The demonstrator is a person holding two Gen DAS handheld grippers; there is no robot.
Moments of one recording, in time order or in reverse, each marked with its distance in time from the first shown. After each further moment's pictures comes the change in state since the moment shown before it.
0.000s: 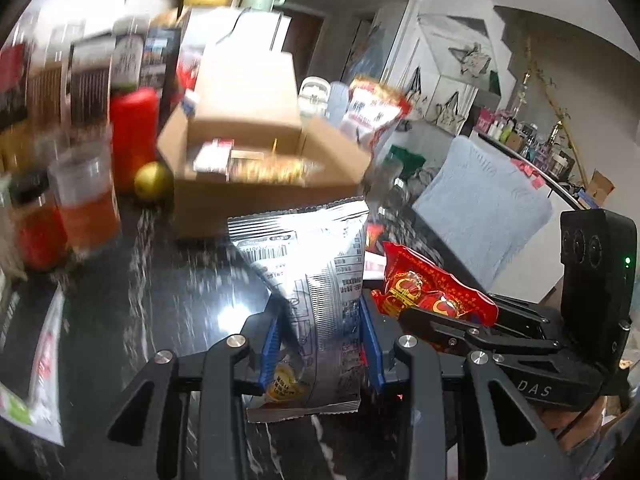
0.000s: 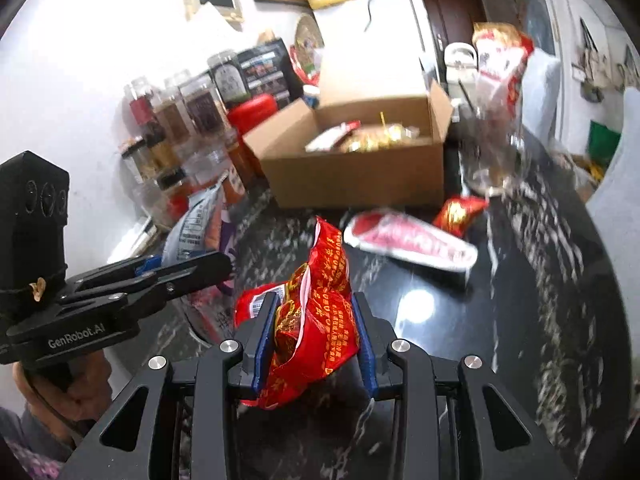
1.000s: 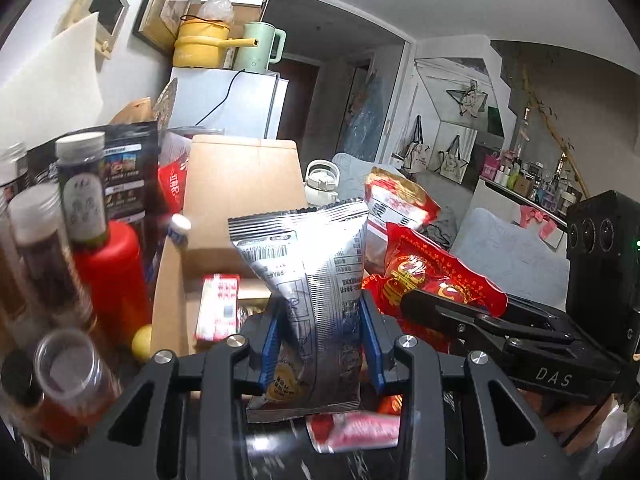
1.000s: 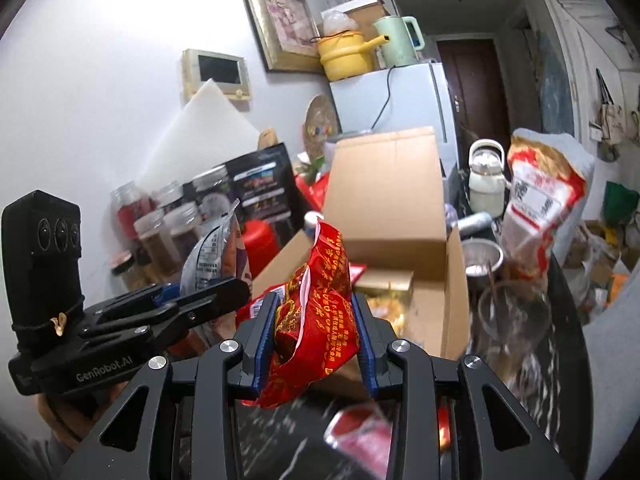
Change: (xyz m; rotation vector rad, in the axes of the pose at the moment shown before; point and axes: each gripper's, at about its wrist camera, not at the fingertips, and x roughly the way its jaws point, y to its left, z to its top) left arm 0.054 0.030 0.153 0.047 -0.175 0.015; right arm 0.041 -0.030 0.169 -0.047 -0.207 0.046
